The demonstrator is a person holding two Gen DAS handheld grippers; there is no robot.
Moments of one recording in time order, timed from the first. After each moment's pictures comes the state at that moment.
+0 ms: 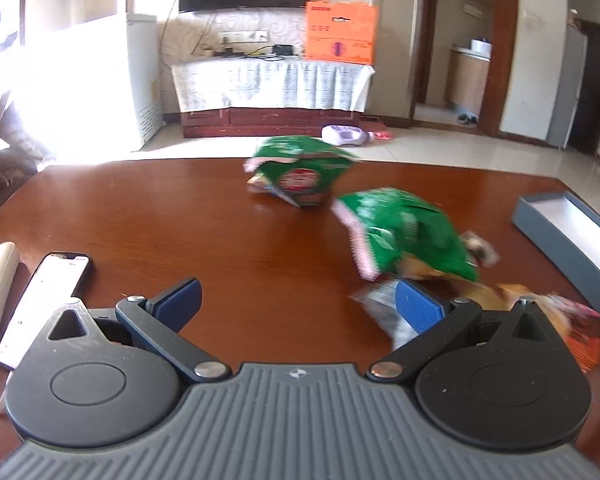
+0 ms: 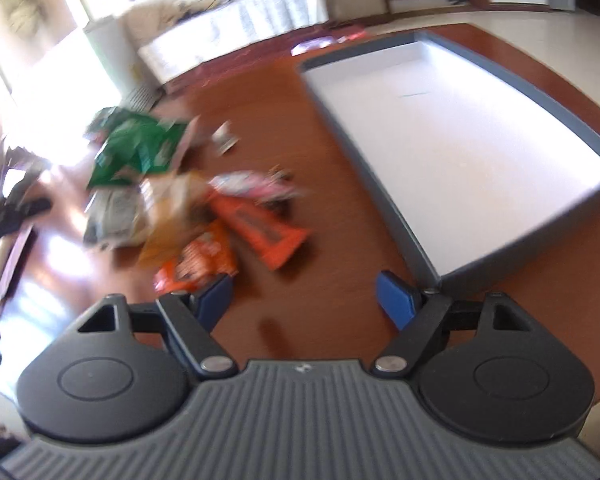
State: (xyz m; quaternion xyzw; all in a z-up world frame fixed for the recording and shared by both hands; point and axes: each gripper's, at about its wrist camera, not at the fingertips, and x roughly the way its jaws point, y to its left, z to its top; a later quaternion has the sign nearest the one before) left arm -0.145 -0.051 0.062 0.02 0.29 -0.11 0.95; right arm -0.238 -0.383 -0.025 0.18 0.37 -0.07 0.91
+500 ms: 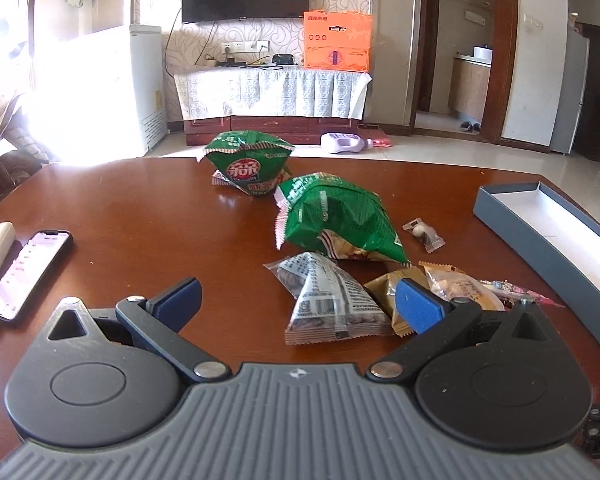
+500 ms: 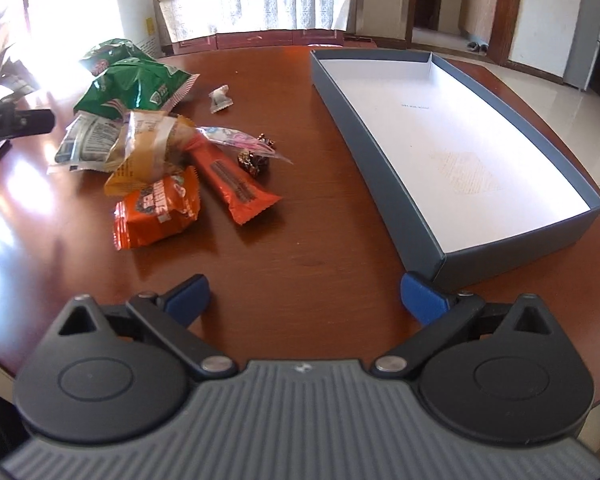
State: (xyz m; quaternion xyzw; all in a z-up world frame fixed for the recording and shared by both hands) left arm -0.198 -0.105 0.058 0.02 0.27 -0.10 0.96; right arm -0.262 -0.369 -0.037 0.03 0.38 -0.05 0.92
